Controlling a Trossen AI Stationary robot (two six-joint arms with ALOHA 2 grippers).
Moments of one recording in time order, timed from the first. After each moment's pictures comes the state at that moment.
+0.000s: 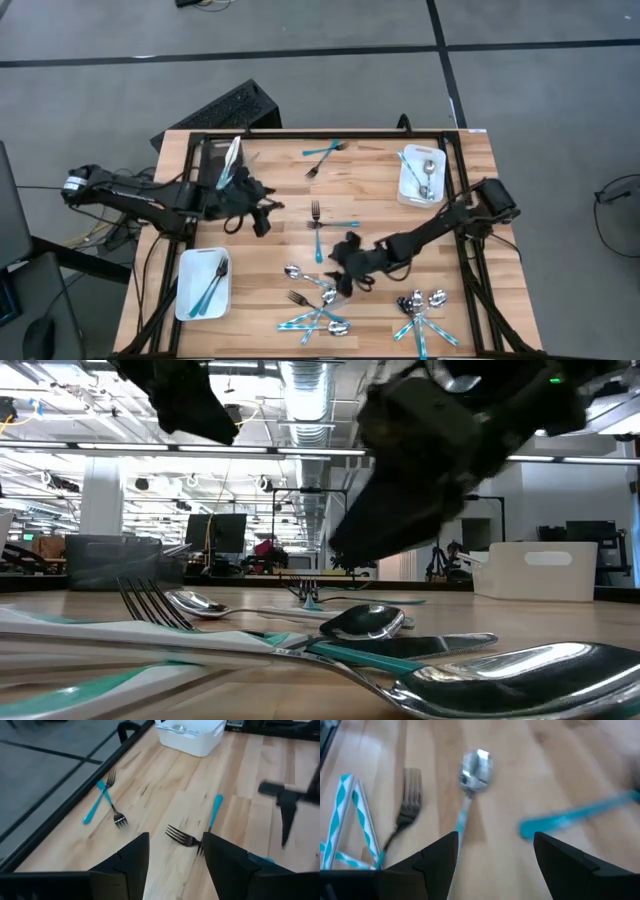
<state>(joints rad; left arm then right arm) -0.13 1.05 0.81 -0.41 -0.52 -0.28 0.36 1.87 0.97 0.20 0.31 0.51</state>
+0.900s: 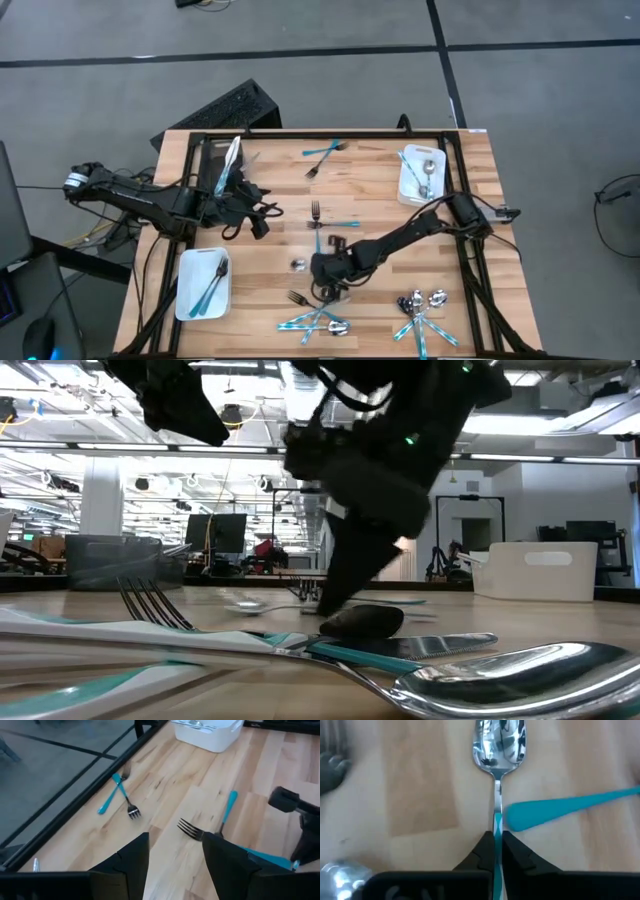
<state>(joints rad) -0.19 1.05 0.81 -0.48 -0.64 -0.37 0.33 2.11 1.40 -0.41 0.29 0.42</state>
